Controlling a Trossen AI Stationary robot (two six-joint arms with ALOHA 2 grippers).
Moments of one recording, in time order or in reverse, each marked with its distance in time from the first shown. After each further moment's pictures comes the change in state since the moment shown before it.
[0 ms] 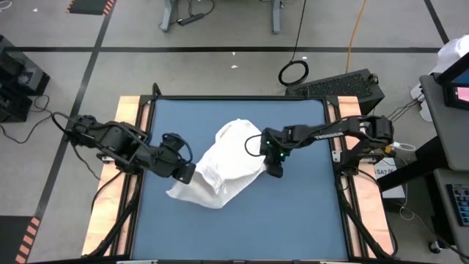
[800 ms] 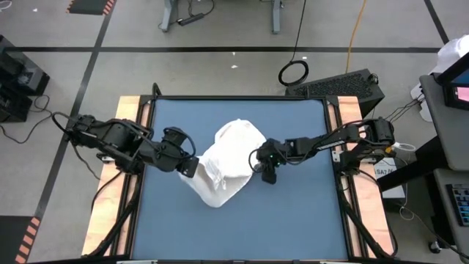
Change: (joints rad) left arm 0.037 0.001 0.000 0.010 -0.070 0.055; right arm 0.156 -0.002 -0.104 0.343 0.329 0.031
